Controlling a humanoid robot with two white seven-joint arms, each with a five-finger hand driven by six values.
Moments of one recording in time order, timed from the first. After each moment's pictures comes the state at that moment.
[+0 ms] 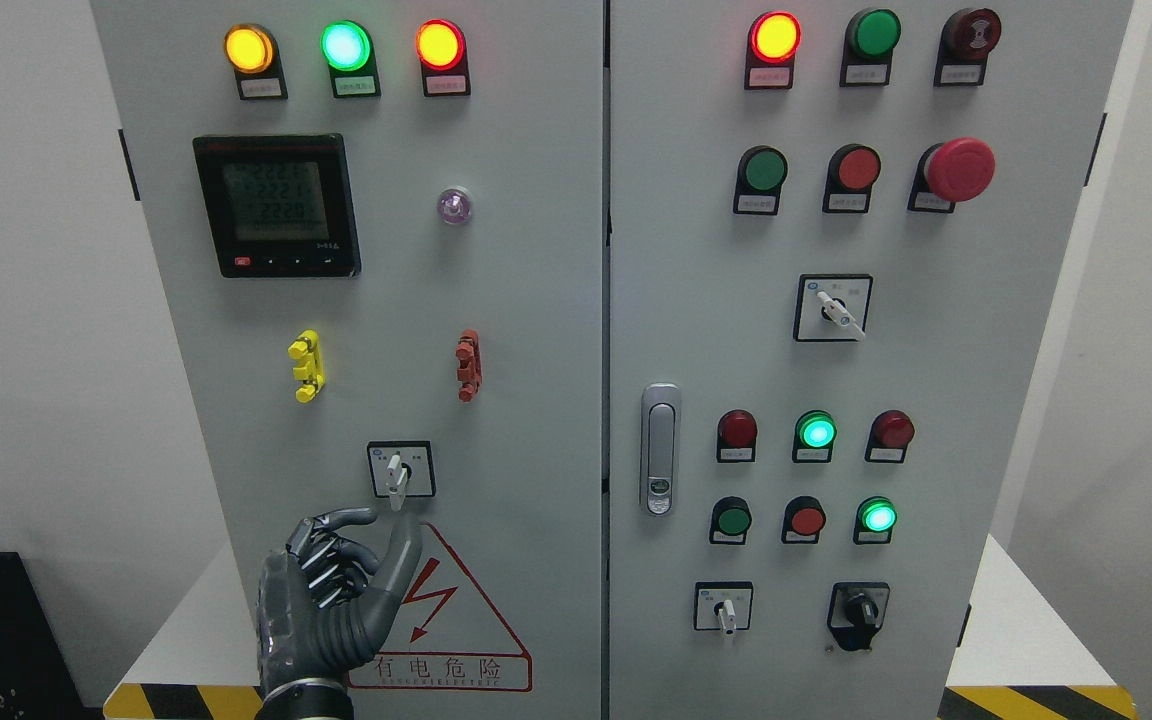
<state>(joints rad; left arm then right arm) -0.28 -0.13 -0.11 -2.02 -0.15 0.52 0.38 0.05 0.13 -0.23 -0.12 0.16 0.07 -0.13</state>
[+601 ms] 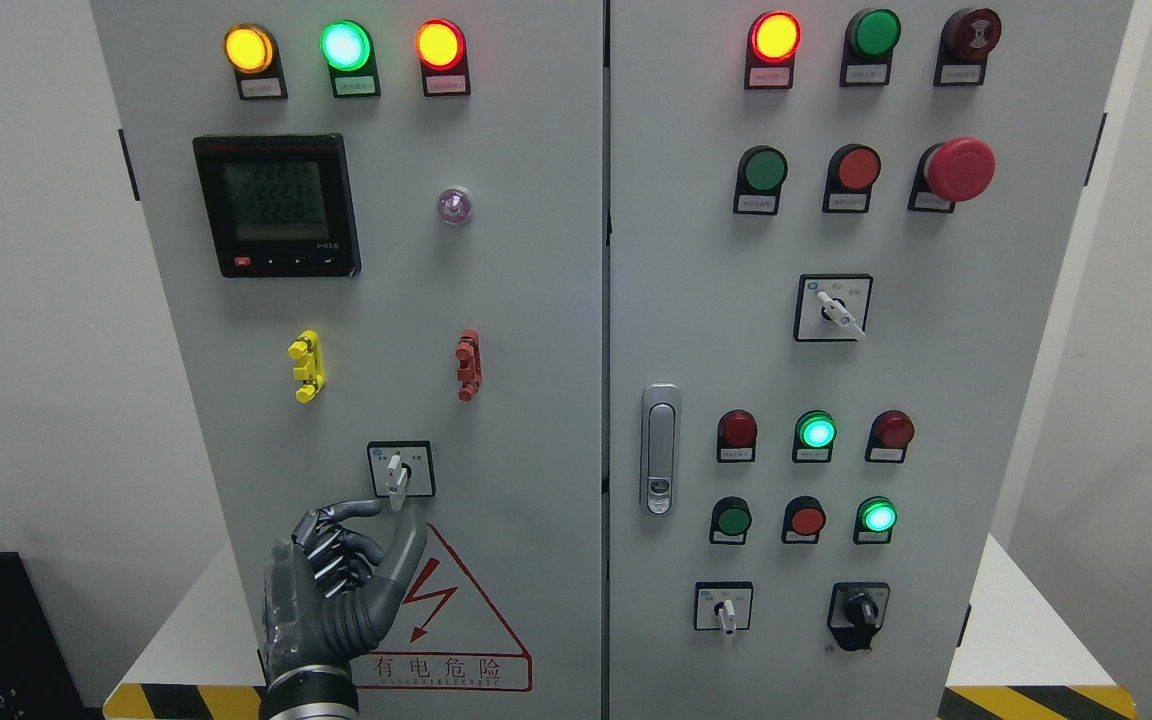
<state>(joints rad) -0.31 -0.14 -0.10 -2.00 -0.15 0.54 0.38 0.05 0.13 -0.23 -0.12 0.16 0.07 -0.13</state>
